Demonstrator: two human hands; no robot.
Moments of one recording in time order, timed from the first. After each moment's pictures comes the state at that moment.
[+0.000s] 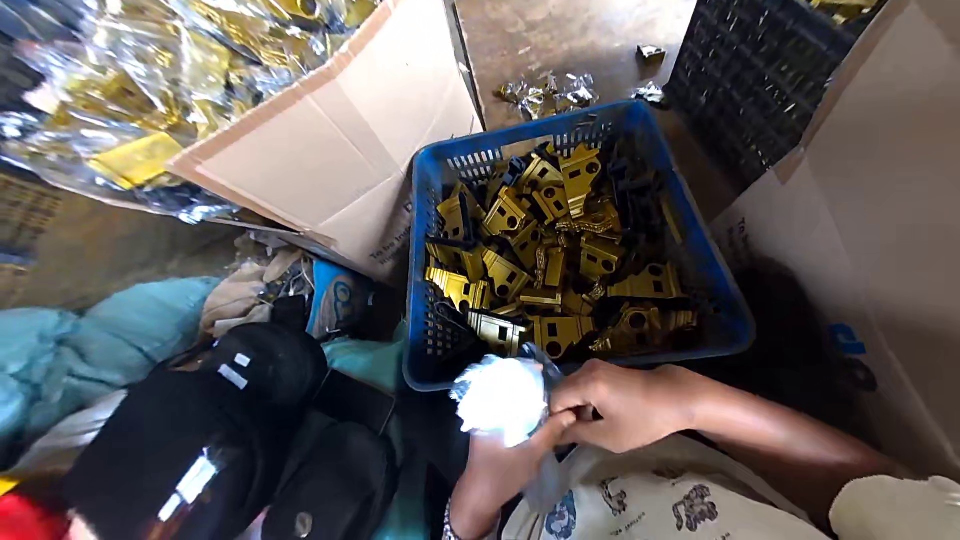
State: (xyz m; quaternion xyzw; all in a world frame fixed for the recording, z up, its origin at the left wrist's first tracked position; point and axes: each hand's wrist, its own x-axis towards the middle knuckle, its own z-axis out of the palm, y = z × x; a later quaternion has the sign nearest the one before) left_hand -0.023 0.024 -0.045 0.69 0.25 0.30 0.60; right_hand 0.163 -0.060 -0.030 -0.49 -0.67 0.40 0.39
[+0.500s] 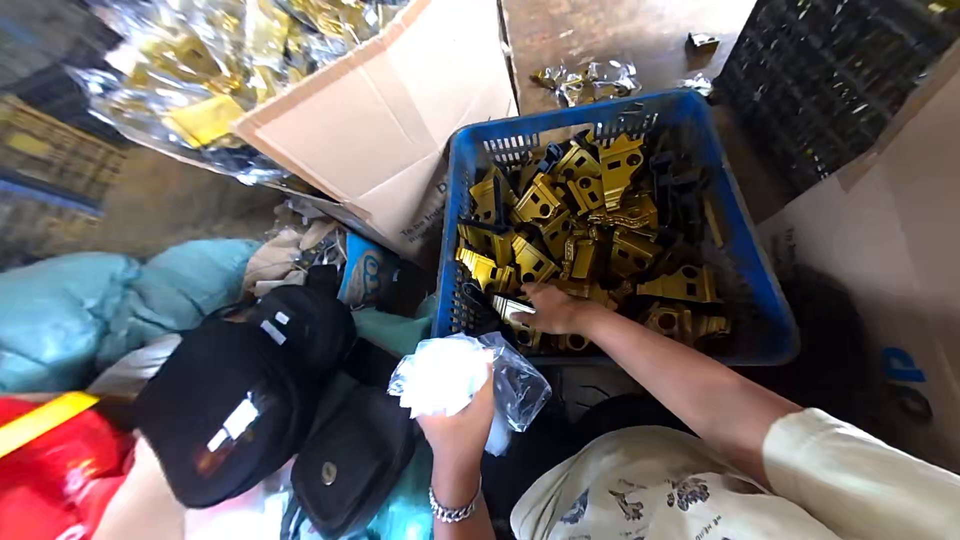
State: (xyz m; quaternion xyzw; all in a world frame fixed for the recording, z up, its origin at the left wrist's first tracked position) left_hand -0.044 0.057 -0.044 0.70 0.41 0.50 0.30; right_hand 0.160 0.081 -0.086 -0.71 -0.51 0.47 0.13
